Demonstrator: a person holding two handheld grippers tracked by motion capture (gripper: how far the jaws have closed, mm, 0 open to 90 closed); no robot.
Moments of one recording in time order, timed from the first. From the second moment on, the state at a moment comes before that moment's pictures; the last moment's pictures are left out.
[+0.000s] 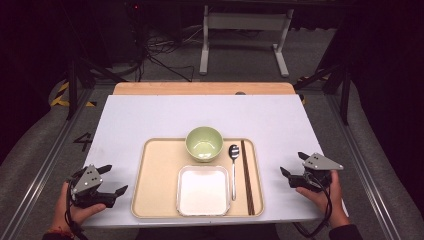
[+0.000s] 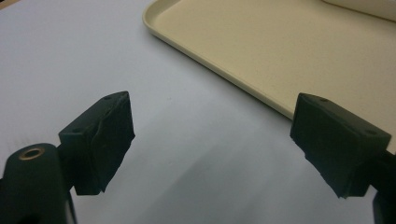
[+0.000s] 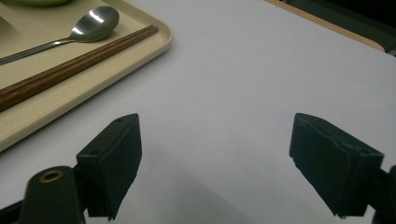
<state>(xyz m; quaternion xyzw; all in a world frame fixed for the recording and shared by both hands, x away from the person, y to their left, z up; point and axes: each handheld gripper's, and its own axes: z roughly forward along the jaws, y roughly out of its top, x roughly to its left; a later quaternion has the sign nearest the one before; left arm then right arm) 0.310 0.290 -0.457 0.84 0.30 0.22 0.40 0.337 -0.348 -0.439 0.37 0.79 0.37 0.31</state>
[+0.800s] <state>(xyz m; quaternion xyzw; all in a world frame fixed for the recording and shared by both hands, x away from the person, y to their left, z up) 0.312 0.290 -0.457 0.84 0.31 0.22 0.40 0.339 -0.347 -0.442 0.37 0.80 0.37 0.30</state>
